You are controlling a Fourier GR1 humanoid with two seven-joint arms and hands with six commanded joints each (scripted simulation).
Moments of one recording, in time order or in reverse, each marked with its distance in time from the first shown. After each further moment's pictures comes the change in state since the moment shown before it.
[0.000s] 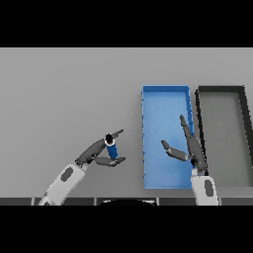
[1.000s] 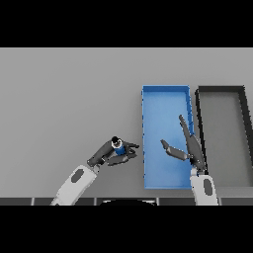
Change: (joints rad) left arm 0.004 -0.138 -0.007 -0.060 0.038 0.014 -0.112; right arm -0.011 0.001 0.003 0.025 0.017 -0.005 0.000
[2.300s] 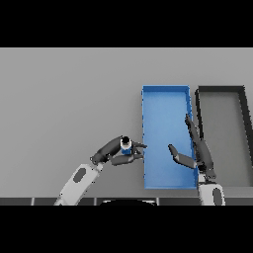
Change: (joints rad) left arm -0.021 -0.070 0.043 -0.131 -0.075 -0.116 0.133; right arm 0.084 -0.029 -0.016 -0.263 -0.130 0.044 -0.062
